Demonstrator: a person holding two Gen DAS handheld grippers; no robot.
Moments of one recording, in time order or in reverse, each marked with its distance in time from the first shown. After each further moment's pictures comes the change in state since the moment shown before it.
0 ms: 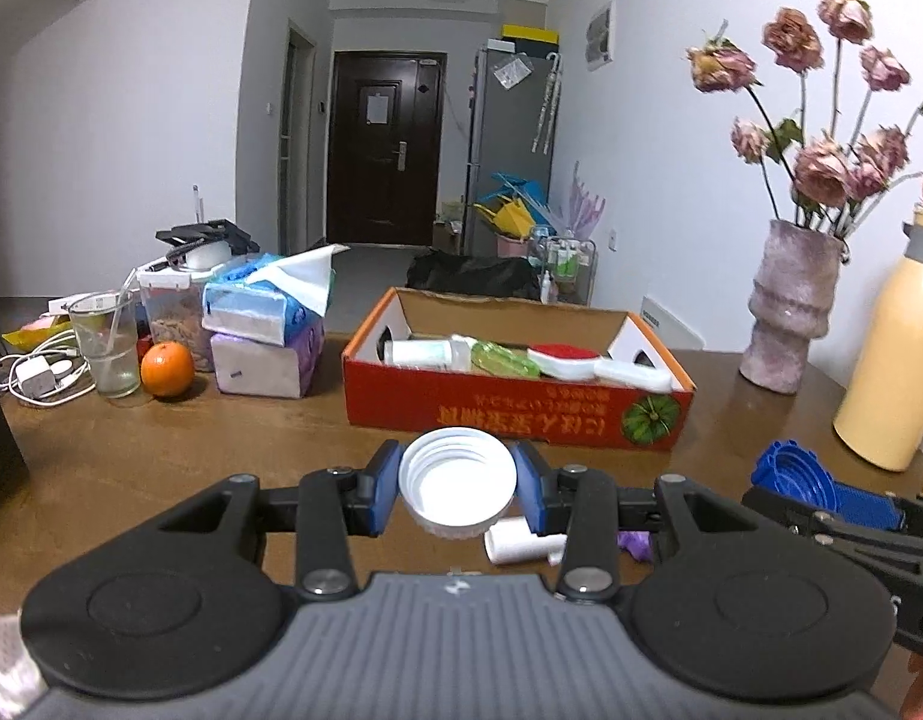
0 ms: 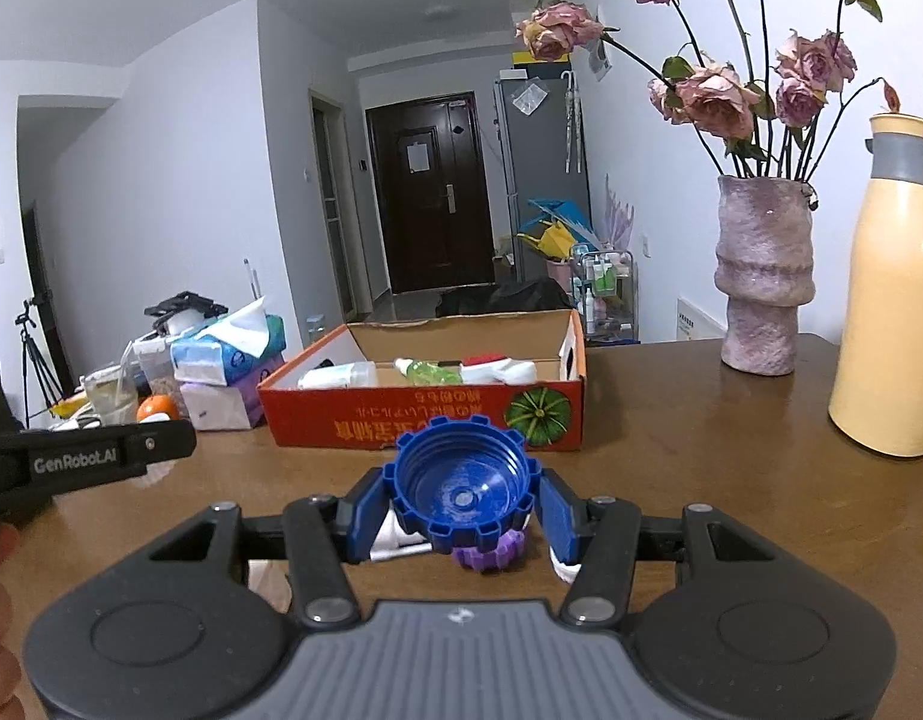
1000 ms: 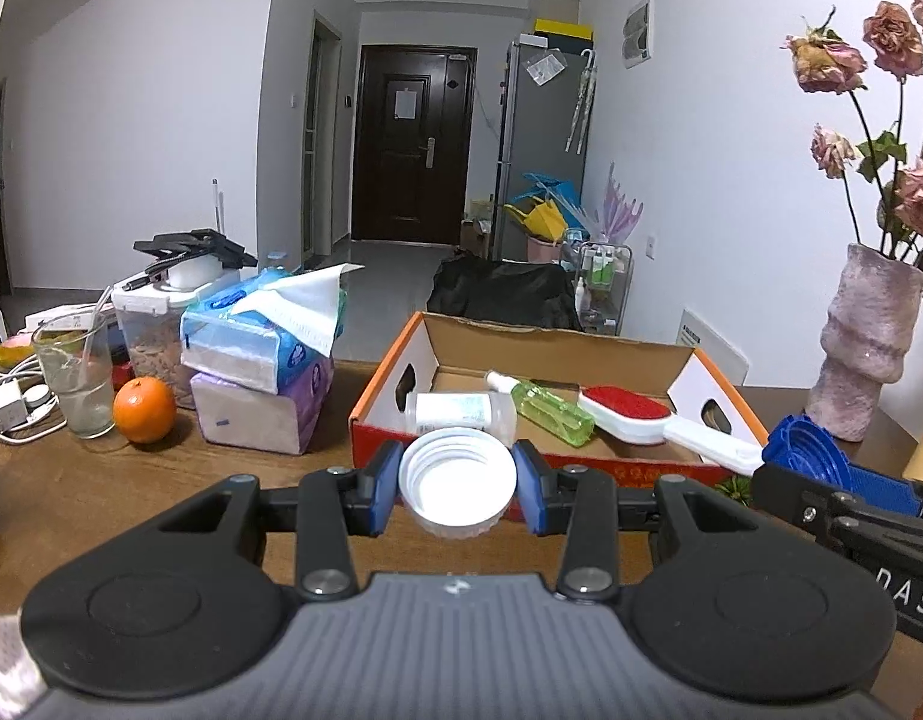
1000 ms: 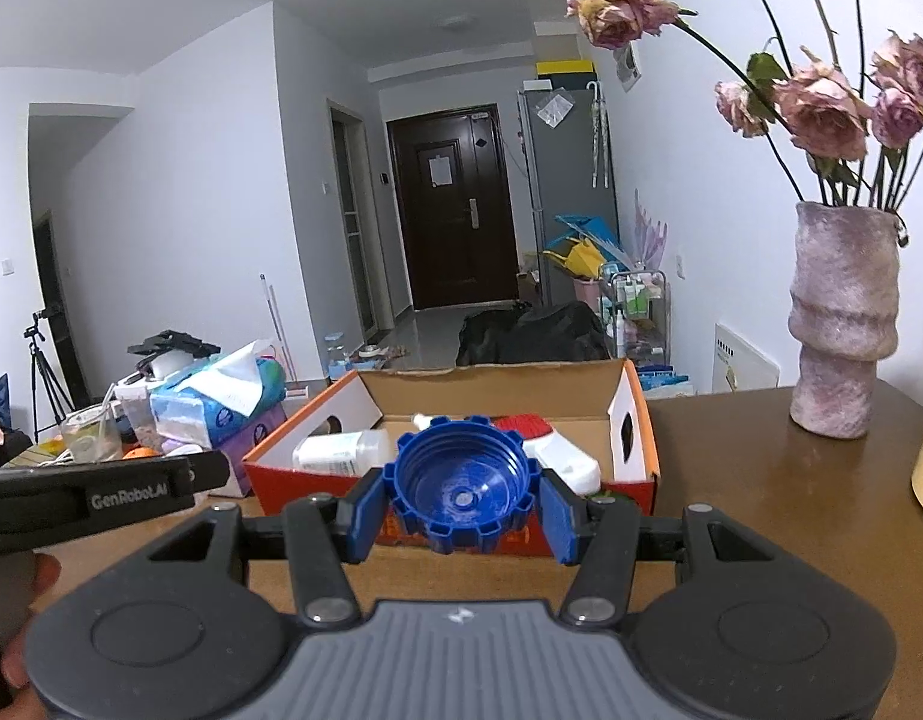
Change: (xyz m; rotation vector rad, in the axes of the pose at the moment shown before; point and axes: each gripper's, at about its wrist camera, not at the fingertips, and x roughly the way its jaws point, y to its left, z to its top) left arm 0.100 0.012 0.042 -0.024 0.008 0.052; right arm 0.096 0.011 0.052 -0.015 -0.031 0.048
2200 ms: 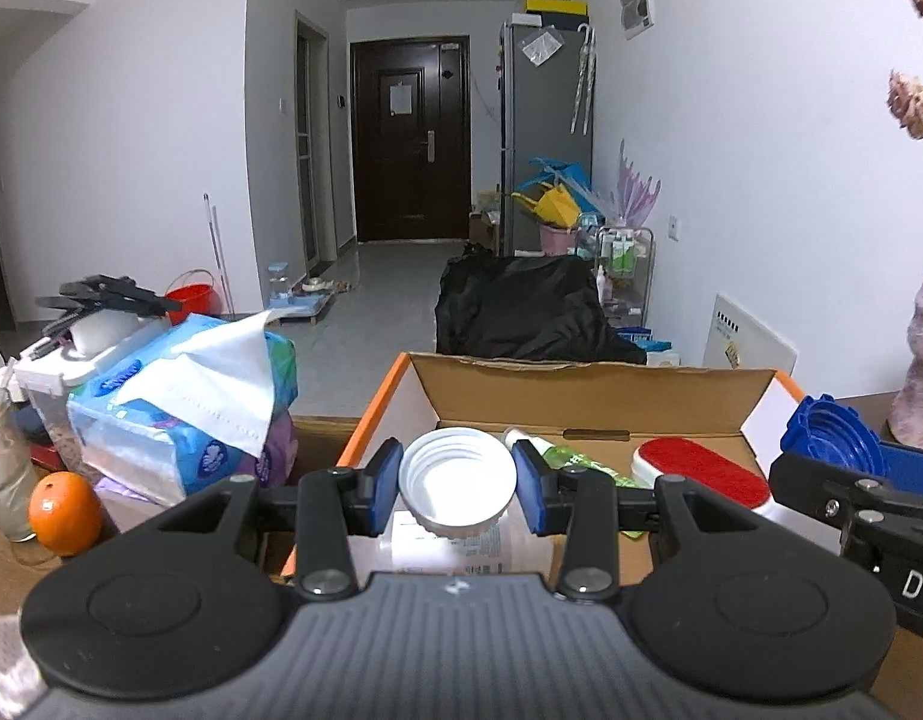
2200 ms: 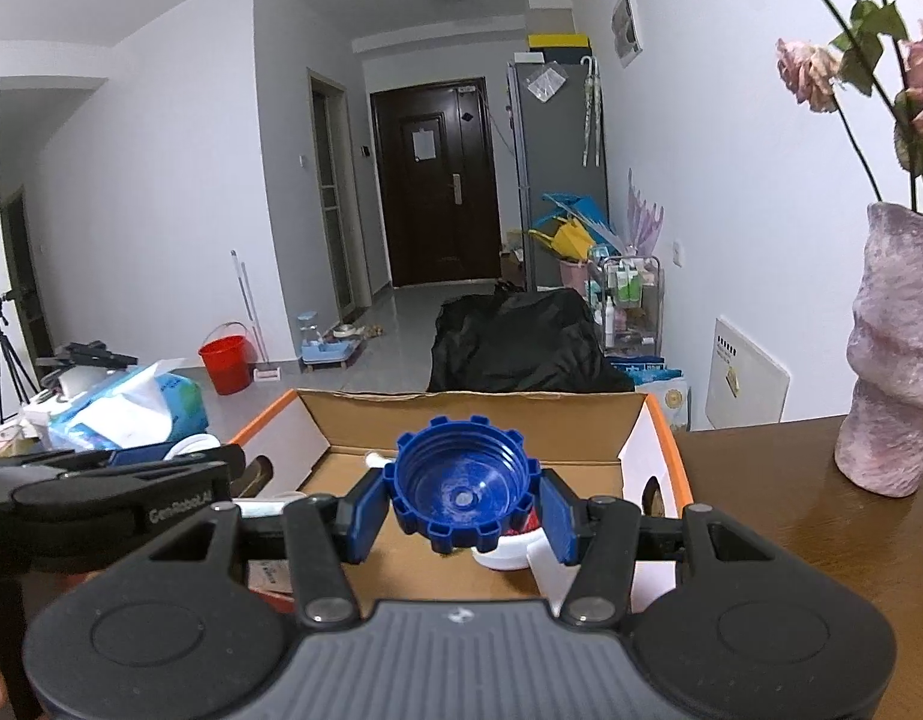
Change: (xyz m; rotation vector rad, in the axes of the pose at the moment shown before) left arm 0.141 -0.017 0.042 0.077 0.023 0.042; right arm 0.125 -0.011 0.043 -0.013 0.062 -0.048
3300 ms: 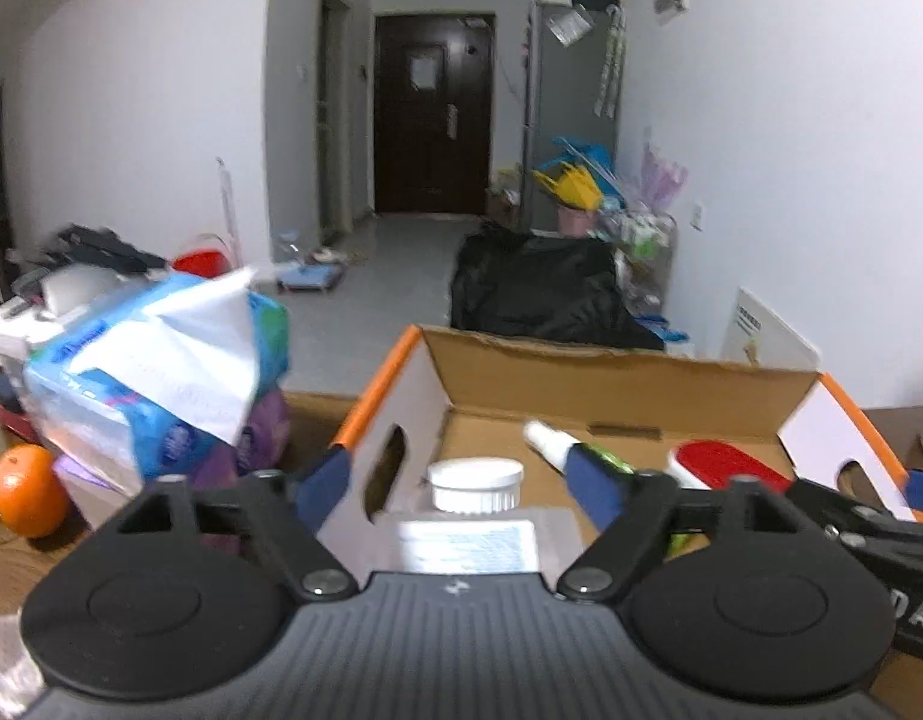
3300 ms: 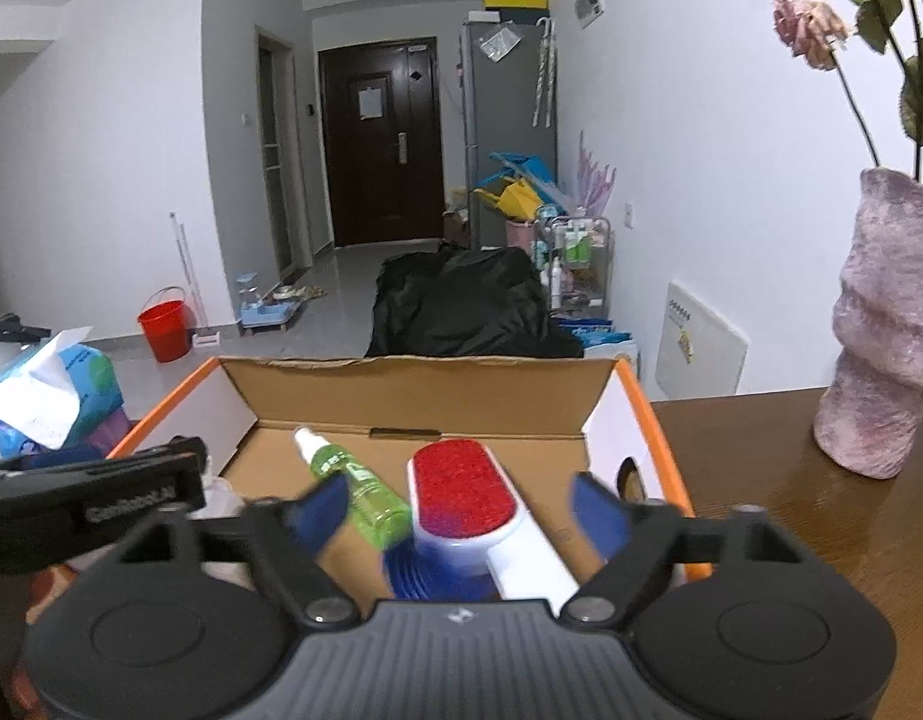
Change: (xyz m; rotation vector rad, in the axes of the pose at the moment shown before) left arm 0.039 0.012 -0.001 -0.053 0.028 0.033; right arm 0.047 0.001 0.003 0.005 0.078 -0.137
